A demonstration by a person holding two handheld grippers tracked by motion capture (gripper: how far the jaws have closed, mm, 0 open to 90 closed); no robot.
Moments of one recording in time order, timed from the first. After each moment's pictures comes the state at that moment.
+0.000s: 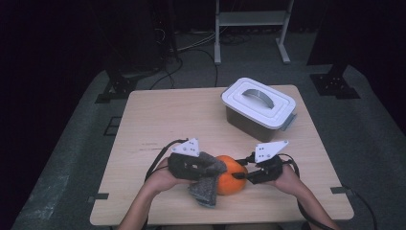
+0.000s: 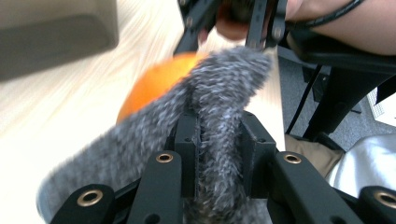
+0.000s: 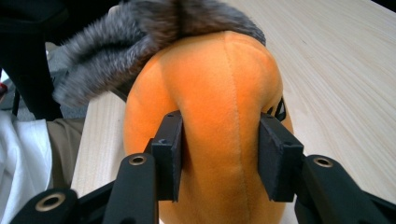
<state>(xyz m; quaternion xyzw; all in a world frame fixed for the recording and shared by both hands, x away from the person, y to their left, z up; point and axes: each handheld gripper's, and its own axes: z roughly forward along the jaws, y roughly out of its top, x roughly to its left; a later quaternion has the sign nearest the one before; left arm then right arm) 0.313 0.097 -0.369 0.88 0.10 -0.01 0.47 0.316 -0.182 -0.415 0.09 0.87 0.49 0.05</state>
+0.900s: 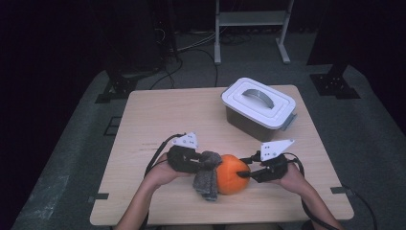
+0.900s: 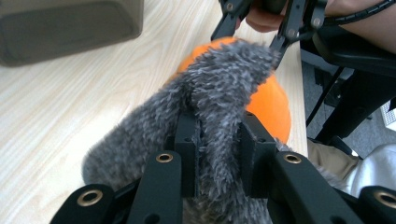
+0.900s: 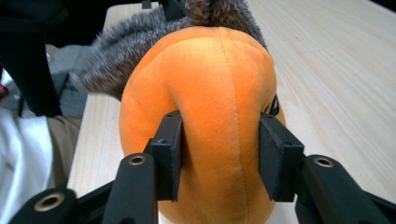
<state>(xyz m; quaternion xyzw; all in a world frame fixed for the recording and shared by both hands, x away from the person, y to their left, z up) 0.335 0.108 -0.383 0.88 0.15 -0.02 0.46 0.321 -0.198 -0.417 0.10 0.86 0.49 0.05</state>
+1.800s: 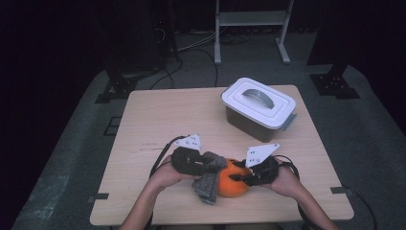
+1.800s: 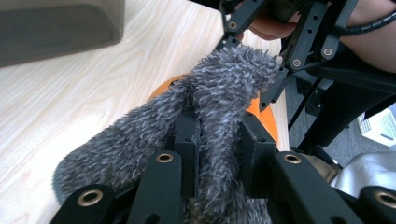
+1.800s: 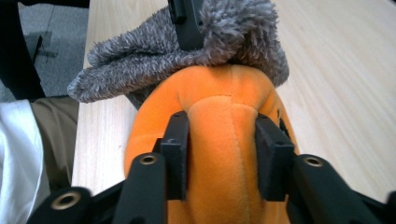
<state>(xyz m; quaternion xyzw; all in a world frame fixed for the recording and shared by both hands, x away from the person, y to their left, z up) 0.332 0.100 -0.383 0.87 0.15 -0.04 0.48 0.301 -0.162 -0.394 0.09 0.90 0.42 0.09</state>
